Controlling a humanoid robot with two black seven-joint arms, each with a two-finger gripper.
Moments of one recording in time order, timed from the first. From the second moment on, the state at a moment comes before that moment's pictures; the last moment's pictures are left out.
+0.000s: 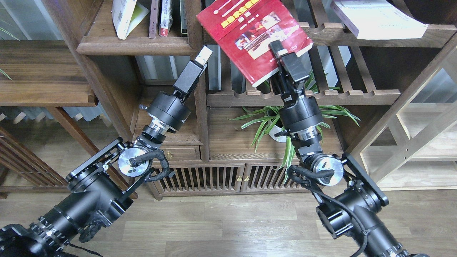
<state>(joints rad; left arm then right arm) -0.59 0.00 -0.84 -1.09 -0.09 -0.49 -0.16 0.31 0.02 1.14 1.31 0.09 0.58 0.11</state>
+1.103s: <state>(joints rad) -0.59 0.00 -0.86 -1.12 -0.30 -0.49 0.02 0.24 0.01 1.04 1.31 0.09 0.58 0.07</state>
